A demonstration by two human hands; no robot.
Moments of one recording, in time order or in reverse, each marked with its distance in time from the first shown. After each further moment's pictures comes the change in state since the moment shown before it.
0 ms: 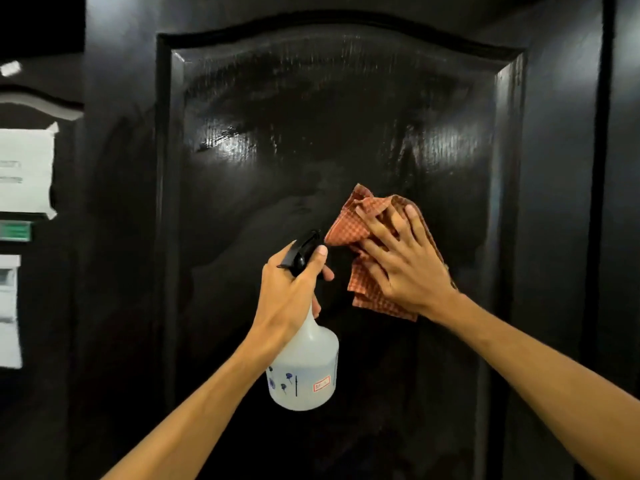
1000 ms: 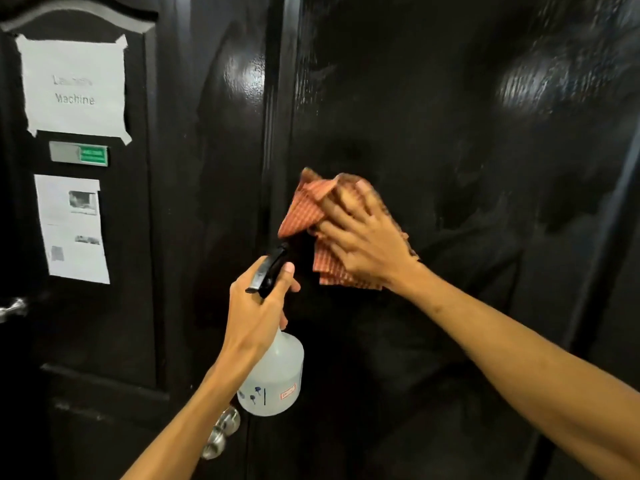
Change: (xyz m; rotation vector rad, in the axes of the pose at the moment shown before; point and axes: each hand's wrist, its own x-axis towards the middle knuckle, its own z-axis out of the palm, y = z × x) left_hand -0.091 -0.093 -0.182 0.076 0.157 -0.124; right_hand 0.087 -0.214 0.031 0.082 -0.014 -0.208
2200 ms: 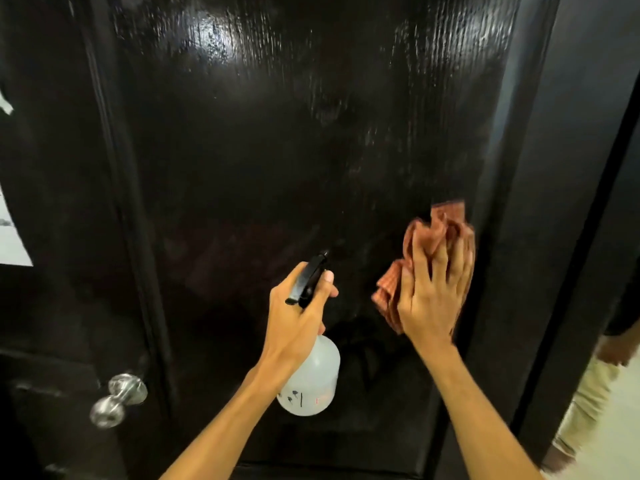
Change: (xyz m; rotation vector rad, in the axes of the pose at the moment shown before) left_hand -0.084 0.002 0.233 -0.061 -0.164 -0.037; right_hand -0.309 0.049 -0.007 0.133 0.144 0.922
